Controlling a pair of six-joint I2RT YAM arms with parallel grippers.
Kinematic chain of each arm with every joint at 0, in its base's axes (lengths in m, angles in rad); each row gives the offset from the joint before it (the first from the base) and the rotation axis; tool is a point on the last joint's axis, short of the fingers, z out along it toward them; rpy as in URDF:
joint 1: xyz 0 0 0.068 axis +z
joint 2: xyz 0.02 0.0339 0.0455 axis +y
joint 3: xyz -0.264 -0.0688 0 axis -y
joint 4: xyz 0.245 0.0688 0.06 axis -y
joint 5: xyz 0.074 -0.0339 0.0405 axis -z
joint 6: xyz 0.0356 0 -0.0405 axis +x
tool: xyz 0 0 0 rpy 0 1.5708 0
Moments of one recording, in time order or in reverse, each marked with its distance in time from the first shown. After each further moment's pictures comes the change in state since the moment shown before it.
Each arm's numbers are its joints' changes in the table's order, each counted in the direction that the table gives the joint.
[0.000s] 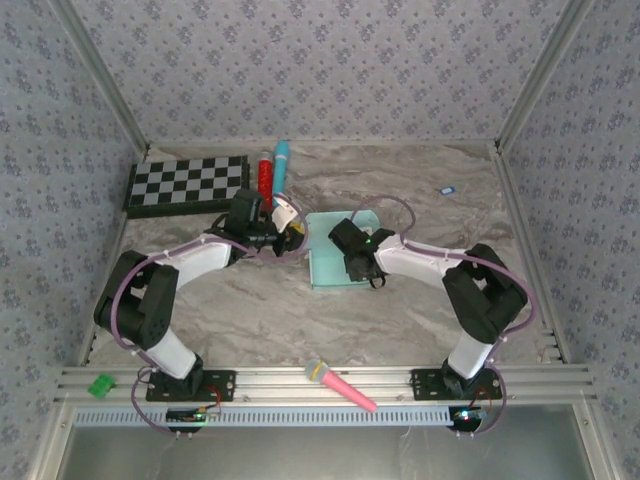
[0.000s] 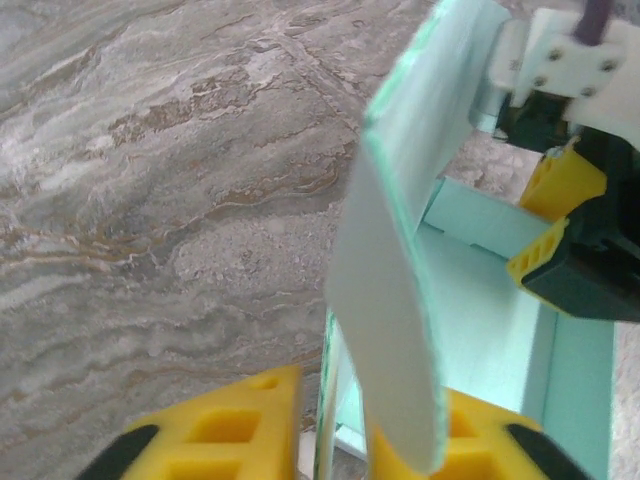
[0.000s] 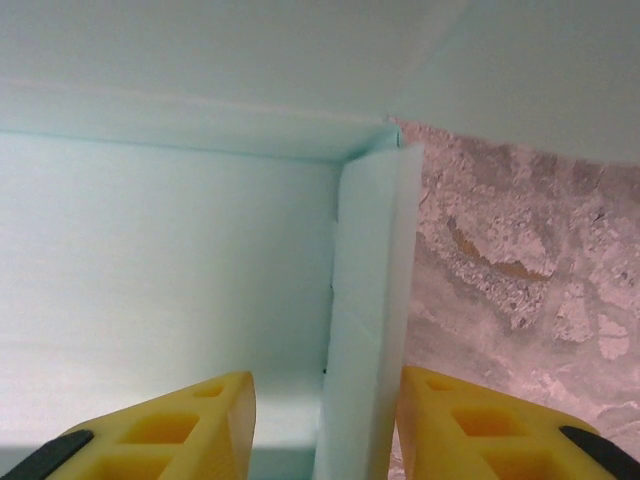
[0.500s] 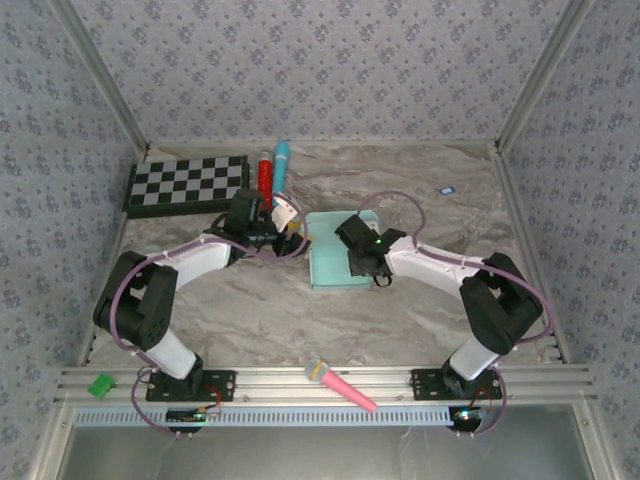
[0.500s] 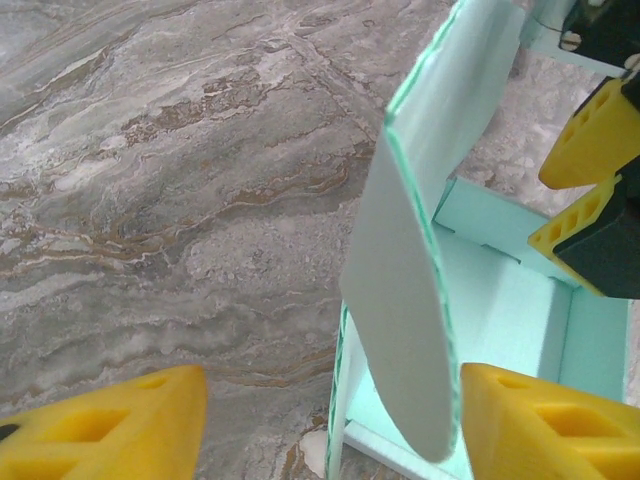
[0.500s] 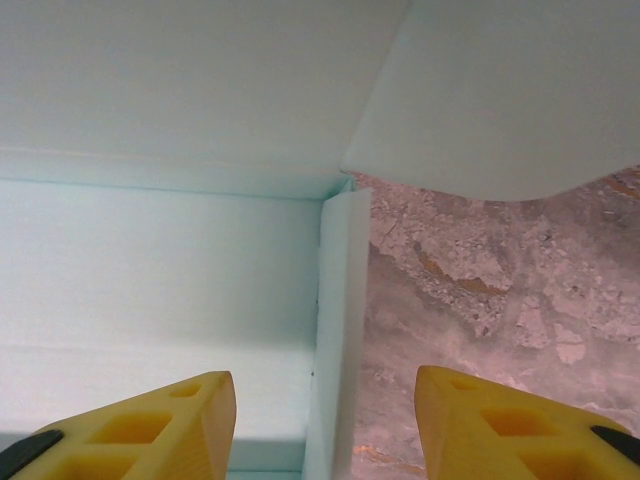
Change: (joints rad) left arm 0.000 -0.011 0.000 -0.002 -0.018 0.000; right arm -0.015 -0.092 -0.036 0.034 0.012 -0.001
